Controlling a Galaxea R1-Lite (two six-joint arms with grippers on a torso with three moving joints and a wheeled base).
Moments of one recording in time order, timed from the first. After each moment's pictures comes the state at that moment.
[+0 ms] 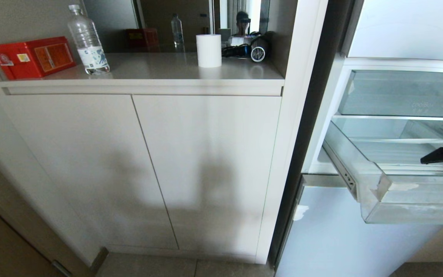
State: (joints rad) left arm 0.00 0.00 0.00 0.01 0.00 0.03; right arm -0.44 1.69 -1.40 0.48 0.18 -0.12
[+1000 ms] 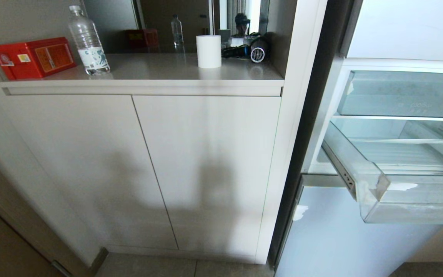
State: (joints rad) left arm 0.00 0.00 0.00 0.01 0.00 0.03; right arm -0.46 0.80 -0.61 0.23 0.29 -0.08
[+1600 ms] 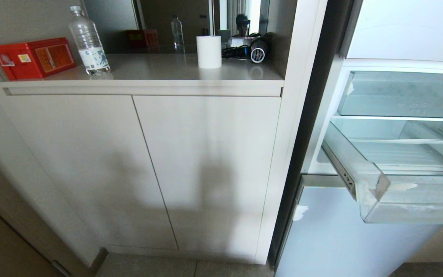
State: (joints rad) left arm 0.00 0.00 0.00 0.01 0.00 0.03; right arm -0.41 0.57 -0.38 0.19 0.35 -0.09
